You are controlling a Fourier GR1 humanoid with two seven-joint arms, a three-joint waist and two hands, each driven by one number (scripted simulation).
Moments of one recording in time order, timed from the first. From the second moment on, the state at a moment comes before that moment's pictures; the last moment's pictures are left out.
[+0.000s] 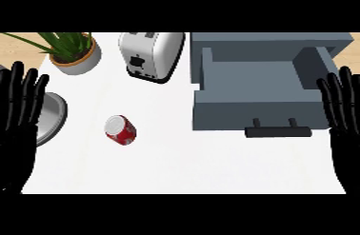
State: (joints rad) left arm -0.02 0.11 0.04 -2.10 0.00 -0.02 0.01; right arm 0.00 -0.11 0.01 -2.10 0.02 0.00 0.00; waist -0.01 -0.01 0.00
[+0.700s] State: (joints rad) left arm 0.16 0.01 -0.15 -2.12 -0.34 0.66 0.32; right arm 0.06 -0.08 -0.06 -2.06 -0.02 -0.05 0.16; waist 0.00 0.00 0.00
